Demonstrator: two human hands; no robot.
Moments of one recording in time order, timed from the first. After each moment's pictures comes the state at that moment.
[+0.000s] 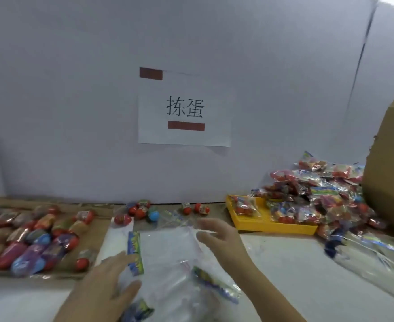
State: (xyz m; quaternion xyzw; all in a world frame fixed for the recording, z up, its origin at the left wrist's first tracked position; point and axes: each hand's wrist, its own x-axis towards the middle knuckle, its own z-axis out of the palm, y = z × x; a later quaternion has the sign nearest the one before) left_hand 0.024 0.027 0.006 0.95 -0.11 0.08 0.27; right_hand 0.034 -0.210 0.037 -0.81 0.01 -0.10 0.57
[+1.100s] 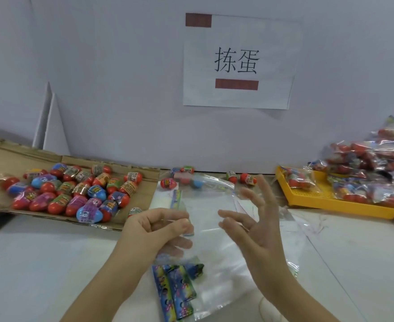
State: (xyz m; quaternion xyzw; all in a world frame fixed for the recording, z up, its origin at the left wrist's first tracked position) left_hand 0.018 0.028 0.015 0.64 -0.02 -0.04 0.76; right_hand 0.012 -0.165 0.002 -0.69 -0.15 -0.19 0.69
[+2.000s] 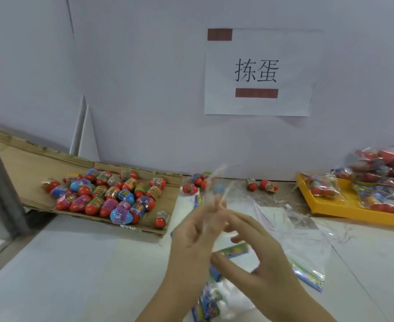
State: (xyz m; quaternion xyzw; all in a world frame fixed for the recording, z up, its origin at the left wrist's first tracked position) left_hand -0.004 -0.007 0.015 0.60 -0.12 0.10 0.78; right_hand -0.011 -0.139 0.013 -0.79 -0.29 -0.21 0.50
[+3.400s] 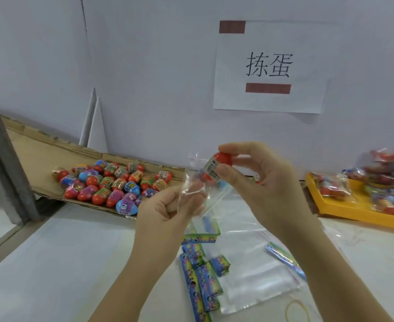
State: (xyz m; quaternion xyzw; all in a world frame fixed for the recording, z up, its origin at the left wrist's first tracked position) left_hand 0.004 0.028 0.035 0.62 -0.10 0.21 0.74; right_hand 0.021 -0.124 0.103 -0.77 -0.27 -0.23 0.53
